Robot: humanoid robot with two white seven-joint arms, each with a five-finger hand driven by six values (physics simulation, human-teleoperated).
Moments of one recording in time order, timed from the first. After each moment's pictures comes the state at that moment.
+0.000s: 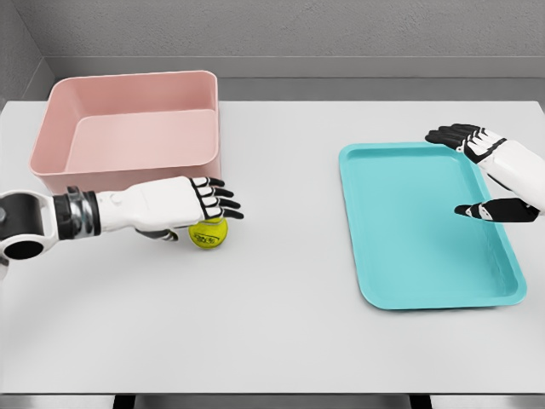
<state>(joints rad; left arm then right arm) -0.62 0.80 -0.82 -1.59 -0.60 -0.61 -0.26 -0.04 -0.60 -0.21 -1.74 0.17 -0.61 0.61</state>
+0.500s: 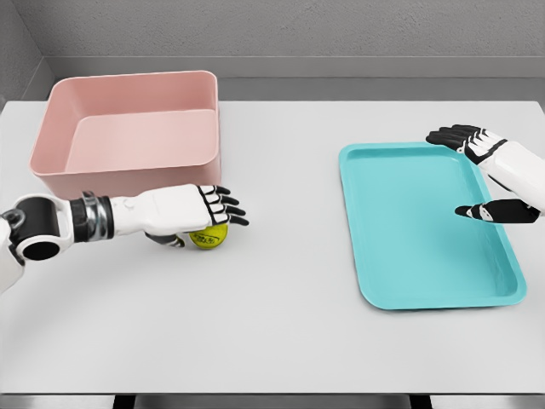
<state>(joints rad) -0.63 0.76 -0.87 -1.51 -0.61 -0.61 -0.26 -0.04 -0.60 -0.21 -1.74 0.17 -0.61 0.61</state>
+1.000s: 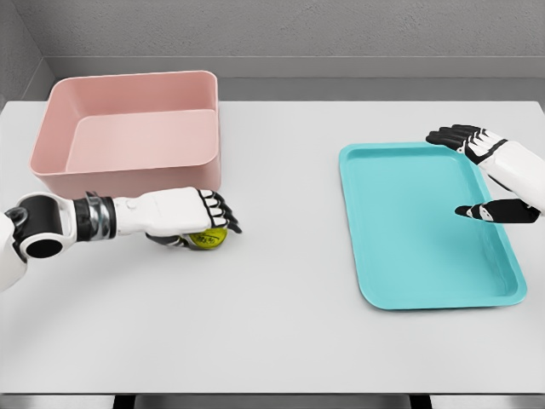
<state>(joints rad) -0.65 0.75 -0.89 -1.49 -0.60 -0.61 -0.30 -0.03 -0.60 -0.22 -1.74 0.17 -0.61 0.61</state>
